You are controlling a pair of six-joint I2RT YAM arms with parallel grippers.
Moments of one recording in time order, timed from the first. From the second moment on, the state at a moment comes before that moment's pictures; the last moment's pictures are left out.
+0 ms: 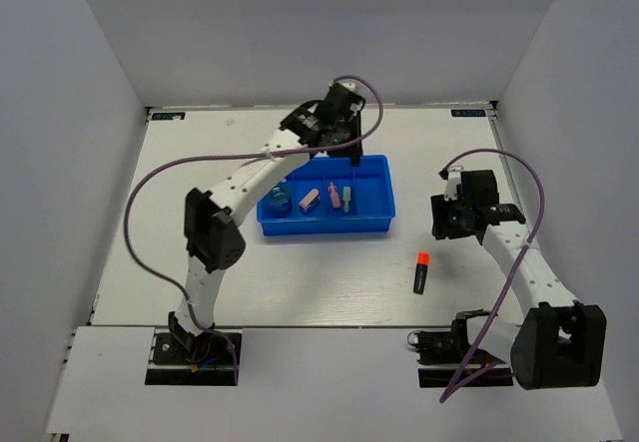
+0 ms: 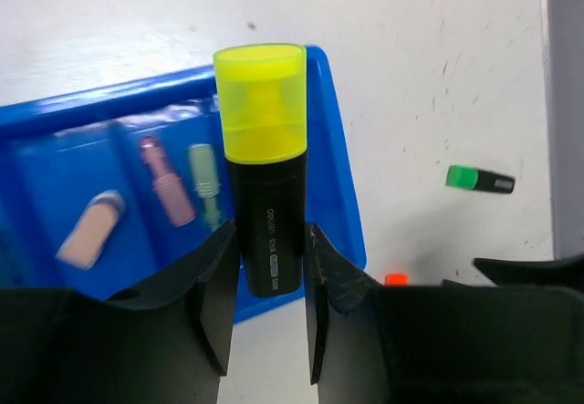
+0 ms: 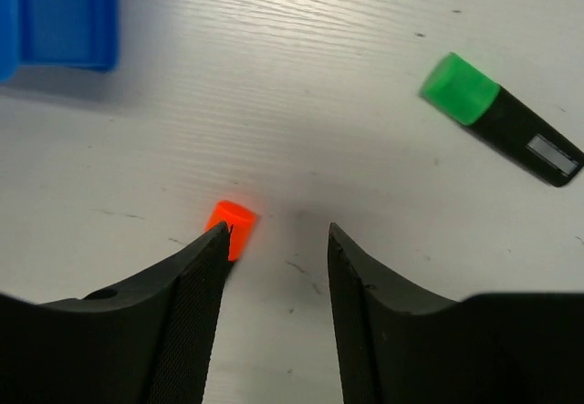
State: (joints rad) left arm -0.73 2.02 2.14 -0.85 -0.14 -0.59; right arm 0.12 1.14 0.79 -0.64 -0.11 -0.09
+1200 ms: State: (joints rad) left arm -0.75 2.24 1.97 -0.60 0.15 -0.73; right arm -0.33 1.25 0.70 -0.51 -0.16 -0.32
